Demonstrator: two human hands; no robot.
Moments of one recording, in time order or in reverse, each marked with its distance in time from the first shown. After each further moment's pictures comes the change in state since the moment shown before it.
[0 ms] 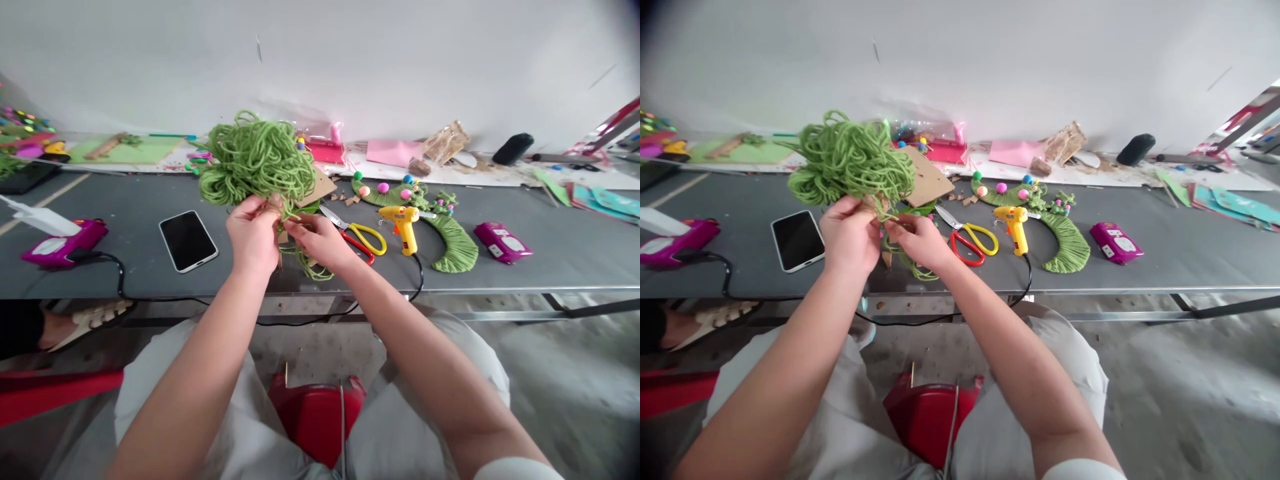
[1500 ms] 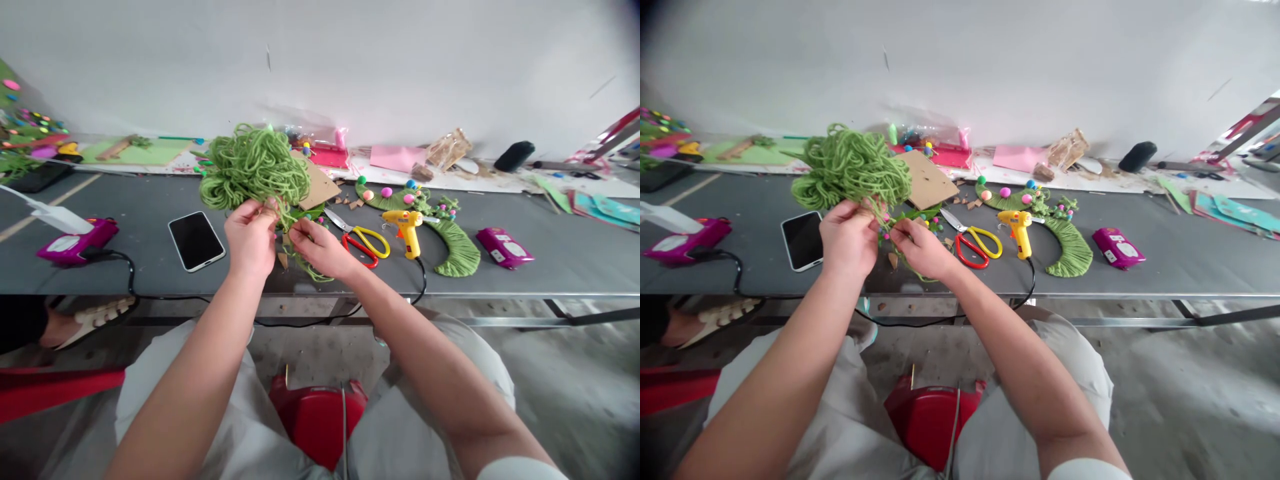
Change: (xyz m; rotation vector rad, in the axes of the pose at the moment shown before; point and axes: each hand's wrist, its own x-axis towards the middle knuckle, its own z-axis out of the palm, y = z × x) left_hand 0.007 0.007 -0.018 -0.035 -0.013 0.019; right_hand -0.003 0.007 0.005 -0.212 -0.099 -0.274
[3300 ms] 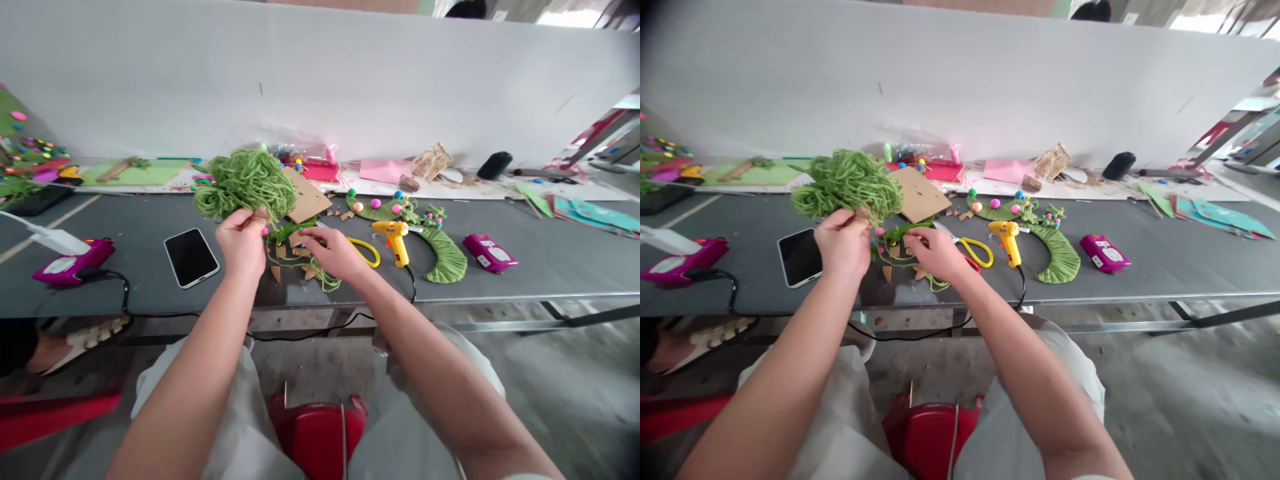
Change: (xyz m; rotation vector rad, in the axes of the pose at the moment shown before) left_hand 0.021 -0.013 0.000 0.150 0.095 0.127; right_hand -0.010 -0.013 -0.041 -0.266 0.146 0.191
